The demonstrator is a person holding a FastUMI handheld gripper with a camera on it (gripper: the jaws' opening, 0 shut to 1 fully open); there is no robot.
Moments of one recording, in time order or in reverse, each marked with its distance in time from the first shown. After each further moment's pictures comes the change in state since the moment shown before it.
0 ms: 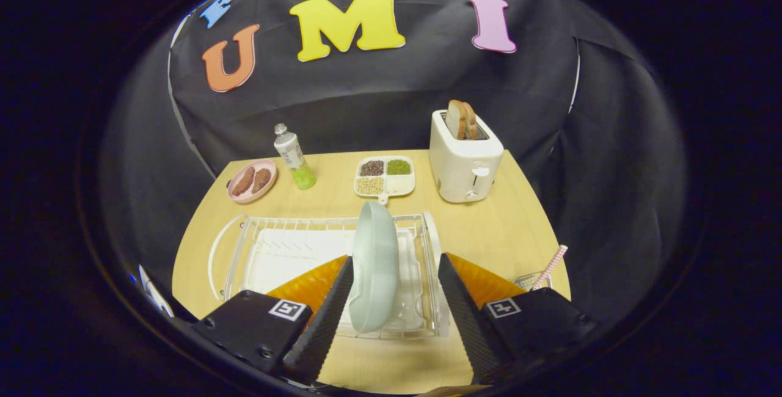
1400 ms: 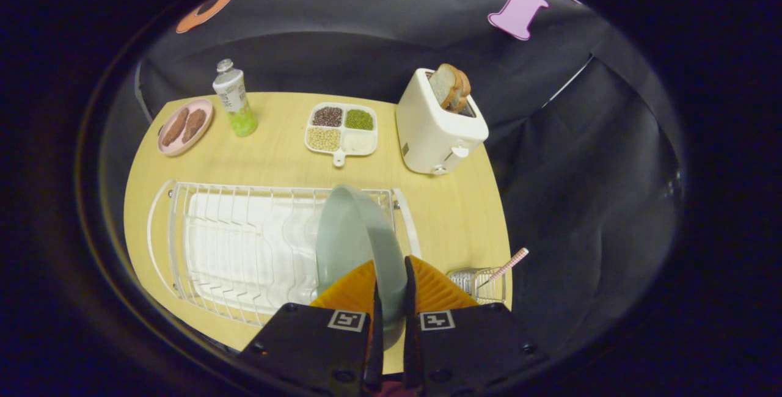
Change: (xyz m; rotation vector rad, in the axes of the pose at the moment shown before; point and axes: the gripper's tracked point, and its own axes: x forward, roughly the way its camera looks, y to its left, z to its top) arm 0.024 0.000 0.009 -0.125 0.302 -0.370
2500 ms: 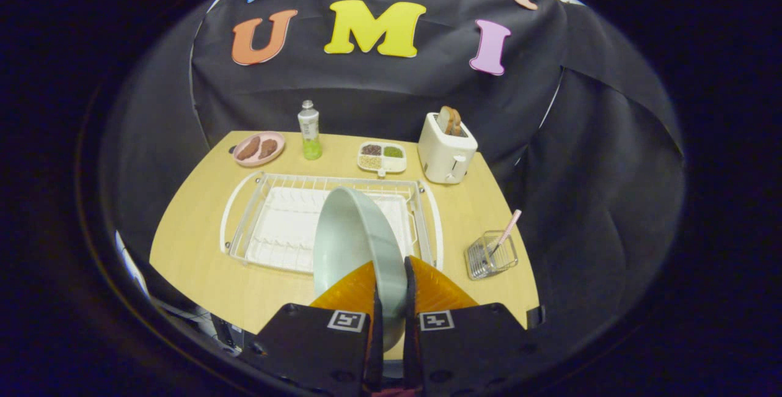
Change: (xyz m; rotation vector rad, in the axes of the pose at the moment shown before) arm -0.102 0.019 -0.163 0.060 -0.334 0.208
